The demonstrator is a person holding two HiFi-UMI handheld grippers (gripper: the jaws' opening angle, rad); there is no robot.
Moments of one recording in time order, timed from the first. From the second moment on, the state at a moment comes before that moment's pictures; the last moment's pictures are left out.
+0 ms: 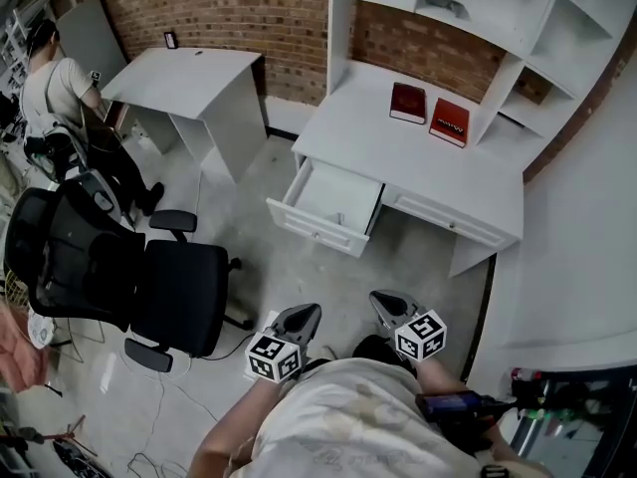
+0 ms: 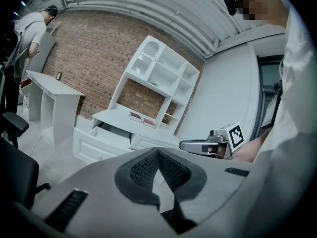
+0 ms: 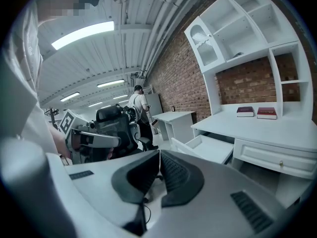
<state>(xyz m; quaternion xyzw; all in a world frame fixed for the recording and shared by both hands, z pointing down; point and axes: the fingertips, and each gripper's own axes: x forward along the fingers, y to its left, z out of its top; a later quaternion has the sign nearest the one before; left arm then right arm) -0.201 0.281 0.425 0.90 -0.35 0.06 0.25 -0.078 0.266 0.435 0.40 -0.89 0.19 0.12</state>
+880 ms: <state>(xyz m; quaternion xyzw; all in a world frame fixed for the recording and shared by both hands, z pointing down) -0.174 0.186 0.437 0.88 -0.39 0.08 0.26 -0.054 0.151 0.451 0.34 -0.91 0.20 0.13</state>
